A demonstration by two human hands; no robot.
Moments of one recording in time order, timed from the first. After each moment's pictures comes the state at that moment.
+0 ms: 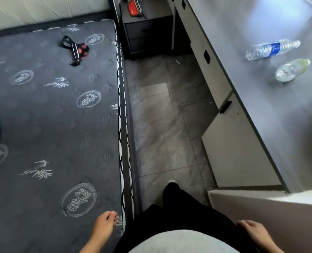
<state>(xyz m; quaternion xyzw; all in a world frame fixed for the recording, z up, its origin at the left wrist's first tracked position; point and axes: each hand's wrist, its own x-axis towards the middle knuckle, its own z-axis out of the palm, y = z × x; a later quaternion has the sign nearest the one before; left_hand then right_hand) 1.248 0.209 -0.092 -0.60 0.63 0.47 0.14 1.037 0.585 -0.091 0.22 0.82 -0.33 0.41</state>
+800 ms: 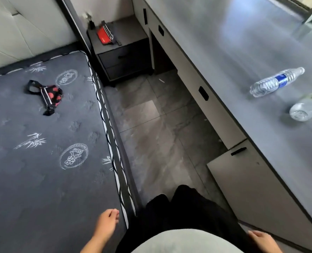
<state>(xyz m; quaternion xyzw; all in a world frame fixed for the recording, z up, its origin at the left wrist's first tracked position) 0.982 -0.008 -0.092 -0.53 0.69 0.46 0.17 0.872 0.414 -0.087 0.33 0.81 -0.30 0.38</state>
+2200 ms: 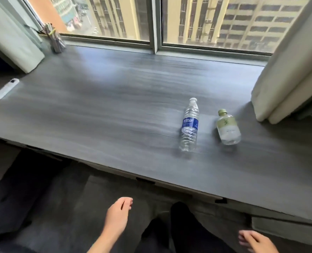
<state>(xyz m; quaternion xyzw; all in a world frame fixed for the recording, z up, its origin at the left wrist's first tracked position) 0.429 0.047 -0.034 -0.04 0.87 0.38 0.32 0.689 0.320 -0.061 0.61 0.59 -0.51 0.12</state>
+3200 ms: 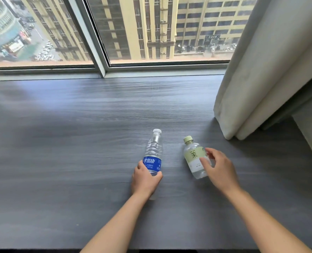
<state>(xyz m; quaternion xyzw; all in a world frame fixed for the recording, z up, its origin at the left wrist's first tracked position) 0.323 0.347 -0.035 0.13 0.91 0.24 0.30 0.475 0.488 0.001 0.51 0.78 -0.36 -0.11</state>
